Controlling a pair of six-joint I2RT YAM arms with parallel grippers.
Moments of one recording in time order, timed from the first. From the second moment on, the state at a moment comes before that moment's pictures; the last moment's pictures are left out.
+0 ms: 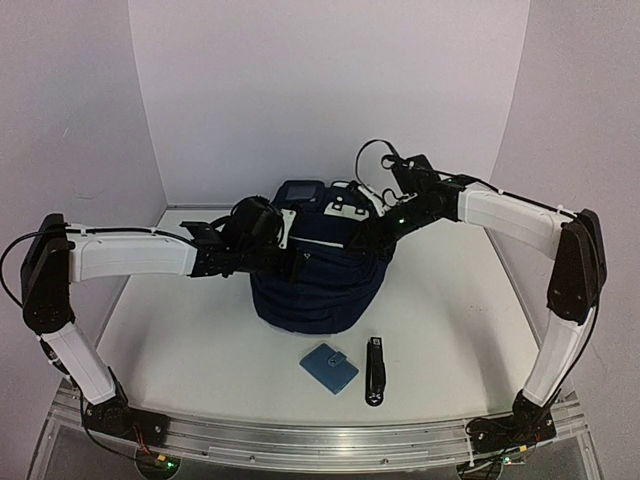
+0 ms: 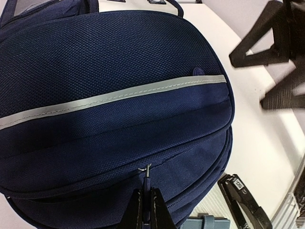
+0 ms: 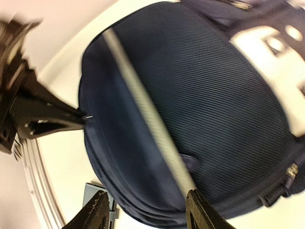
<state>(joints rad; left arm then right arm) -0.89 1.67 1.22 -0.19 -0.07 -0.38 0.58 1.85 1.61 -0.63 -0.51 -0.12</state>
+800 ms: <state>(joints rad) -0.84 1.64 1.15 -0.11 0.04 -0.45 0.77 1.90 1.59 -0.57 -0.03 -0.36</state>
